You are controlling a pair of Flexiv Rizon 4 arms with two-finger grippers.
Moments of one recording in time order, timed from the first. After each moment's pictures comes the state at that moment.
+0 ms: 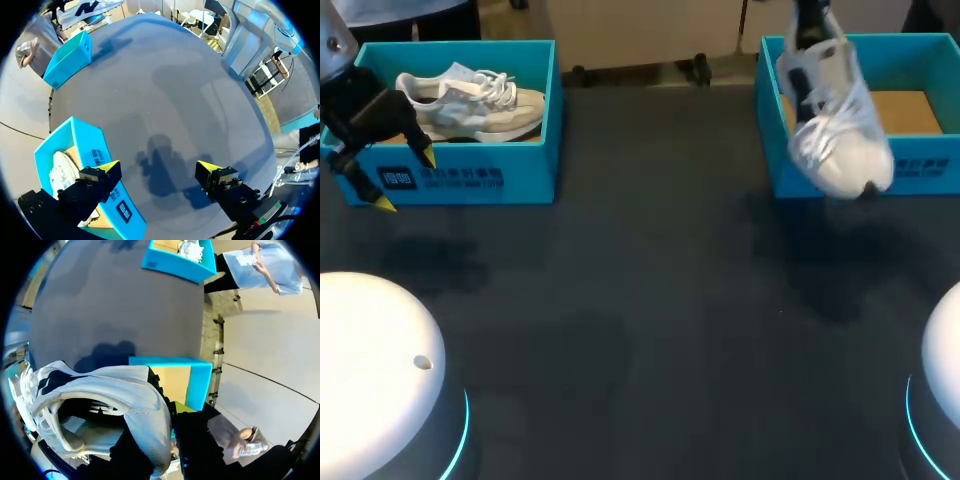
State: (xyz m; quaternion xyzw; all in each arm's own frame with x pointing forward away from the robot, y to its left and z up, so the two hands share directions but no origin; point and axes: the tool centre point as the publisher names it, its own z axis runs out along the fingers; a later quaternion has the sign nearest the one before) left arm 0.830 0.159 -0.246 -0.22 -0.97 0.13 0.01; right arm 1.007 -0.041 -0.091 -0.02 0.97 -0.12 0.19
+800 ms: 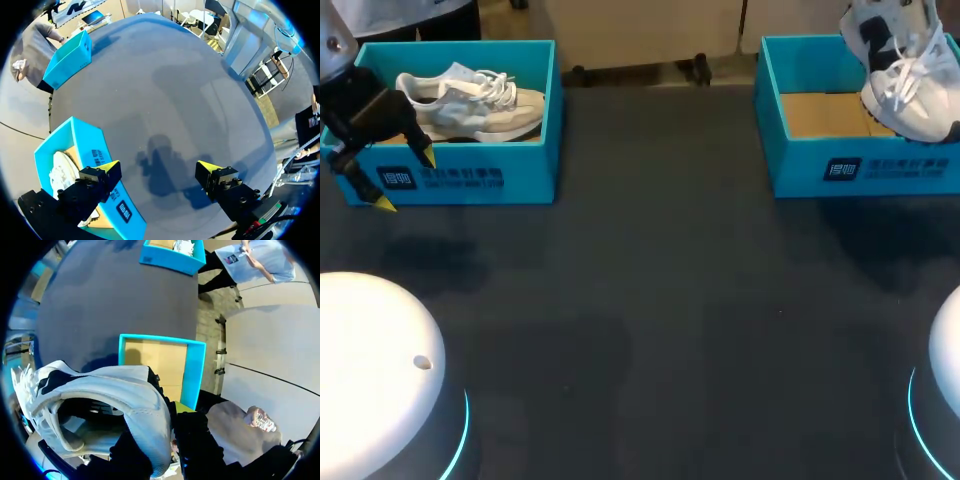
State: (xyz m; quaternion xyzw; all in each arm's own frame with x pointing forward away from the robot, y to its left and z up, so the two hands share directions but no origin) left arm 0.830 0.159 -0.246 -0.22 -0.97 0.13 0.01; right arm 1.051 -0.128 -0.068 -0.03 0.98 -0.09 0.17
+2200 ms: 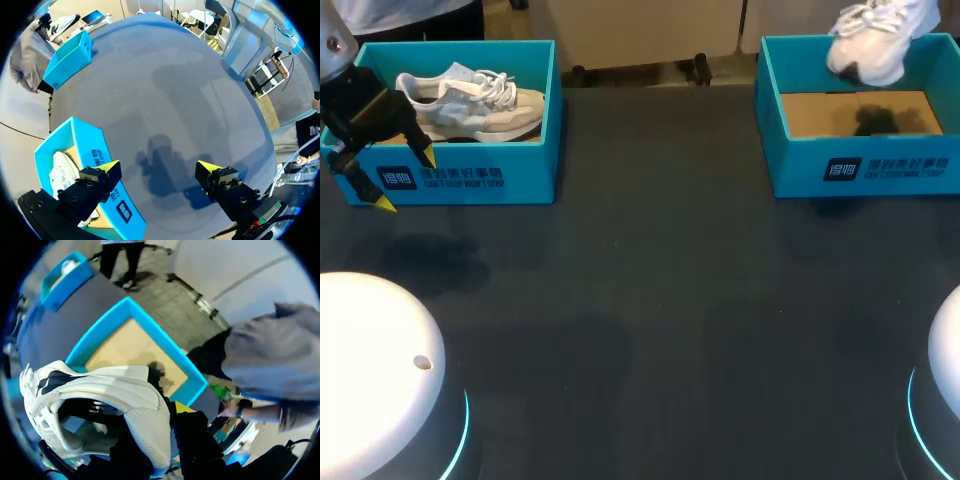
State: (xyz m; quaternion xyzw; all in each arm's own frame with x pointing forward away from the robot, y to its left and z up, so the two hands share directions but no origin) left arm 0.830 0.159 -0.246 -0.22 -0.97 0.13 0.01; right arm 1.151 -0.272 -0.122 0.40 0.91 -0.05 0.11
